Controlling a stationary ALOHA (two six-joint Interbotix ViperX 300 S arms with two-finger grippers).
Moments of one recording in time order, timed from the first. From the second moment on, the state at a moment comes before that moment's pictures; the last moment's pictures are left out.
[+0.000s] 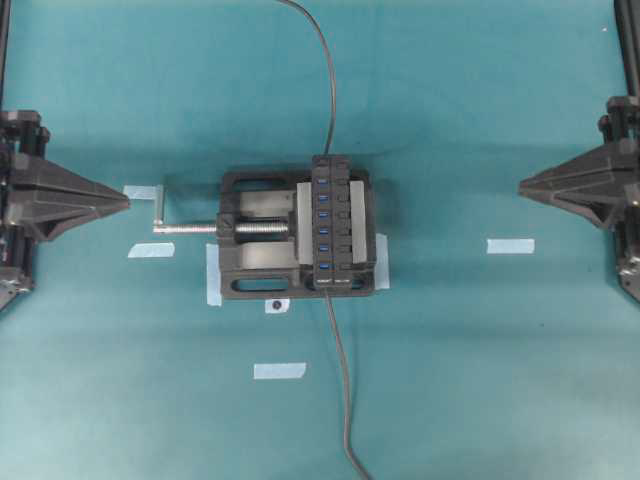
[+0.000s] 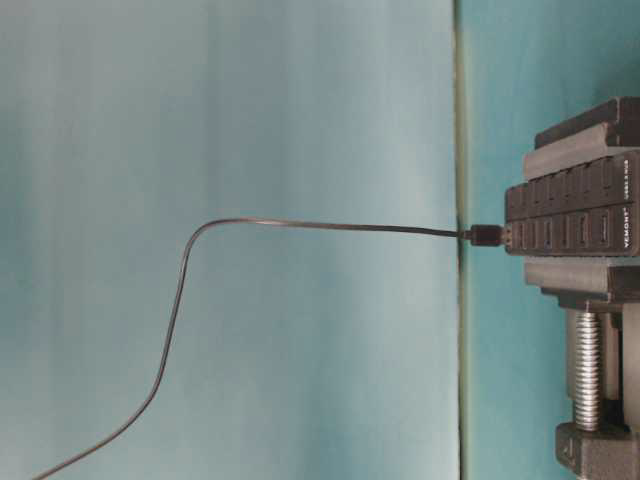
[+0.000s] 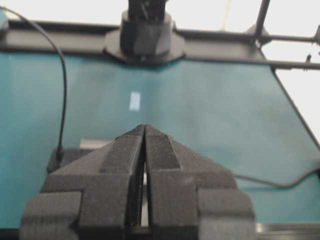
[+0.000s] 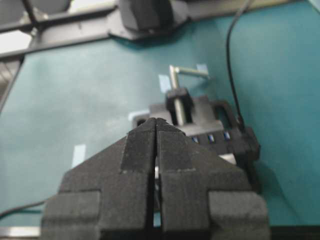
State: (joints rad) left arm 0.00 -0.93 1.19 0.01 -0.19 -0.06; right arm -0.05 -1.02 1.20 0.05 -0.03 0.14
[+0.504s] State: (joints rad) left arm 0.00 -0.77 1.13 0.01 -0.04 -0.06; right arm -0.12 -0.88 1.07 0.02 0.22 0.14
